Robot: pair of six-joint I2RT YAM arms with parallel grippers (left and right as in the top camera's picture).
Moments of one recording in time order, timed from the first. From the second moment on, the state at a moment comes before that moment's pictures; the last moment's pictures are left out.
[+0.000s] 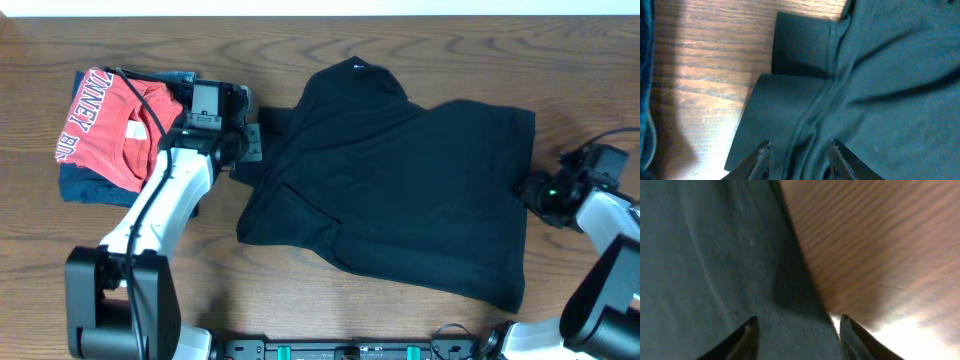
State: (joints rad) left arm -0.13 1.63 1.10 -0.51 0.17 -0.20; right arm -0.46 1.65 0.81 -0.38 -0.25 0.25
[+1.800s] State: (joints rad) left arm -0.24 2.00 1.10 -0.02 0.14 -0.02; right arm -0.40 1.71 1.07 -0.79 -0.26 0.14
